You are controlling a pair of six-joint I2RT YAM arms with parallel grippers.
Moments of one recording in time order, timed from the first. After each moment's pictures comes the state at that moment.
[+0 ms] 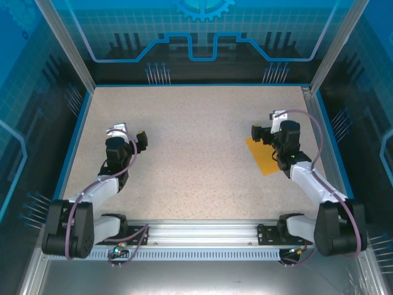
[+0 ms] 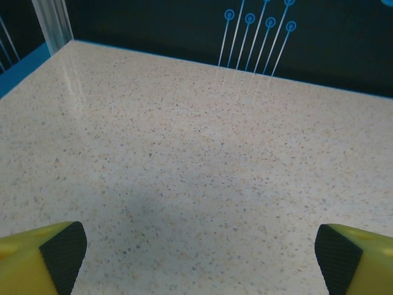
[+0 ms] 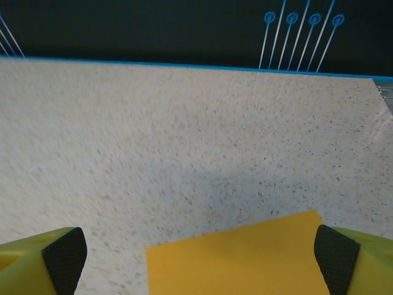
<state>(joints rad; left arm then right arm) -0.03 1.16 0.40 0.41 -0.16 -0.23 0.09 1.18 0.67 0.08 0.02 0.05</state>
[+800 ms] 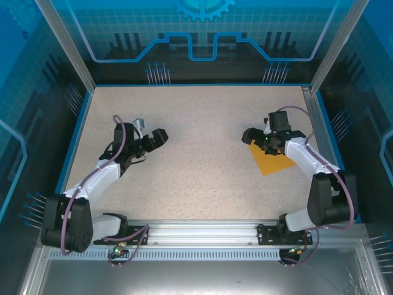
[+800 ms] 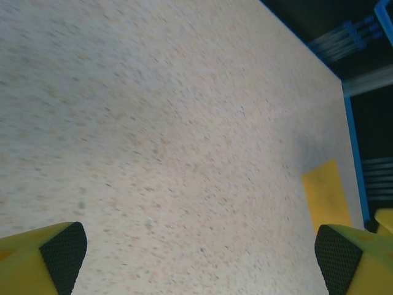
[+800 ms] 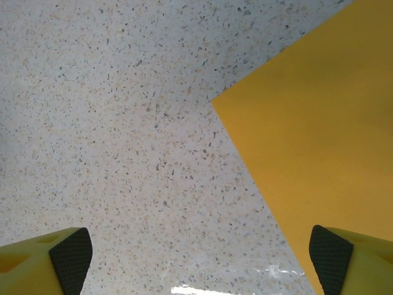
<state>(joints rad) -0.13 1.25 0.68 -0.05 0.37 -0.68 0.11 1.46 0.95 -0.50 -0.22 0.49</state>
